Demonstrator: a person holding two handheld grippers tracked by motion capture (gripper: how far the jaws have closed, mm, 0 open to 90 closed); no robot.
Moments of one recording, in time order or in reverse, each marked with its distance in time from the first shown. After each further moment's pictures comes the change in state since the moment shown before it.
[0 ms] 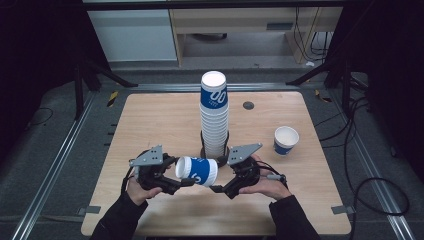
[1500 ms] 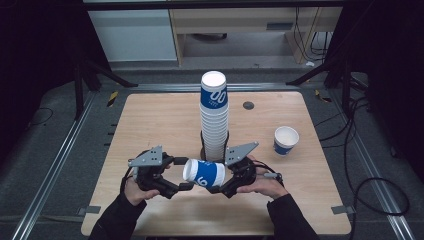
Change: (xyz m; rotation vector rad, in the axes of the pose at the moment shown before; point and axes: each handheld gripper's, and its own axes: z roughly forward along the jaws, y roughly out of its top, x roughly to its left) left arm -0.002 0.006 -0.009 0.026 -0.016 0.015; right arm -0.005 -0.001 0.006 -0.010 0.089 -0.007
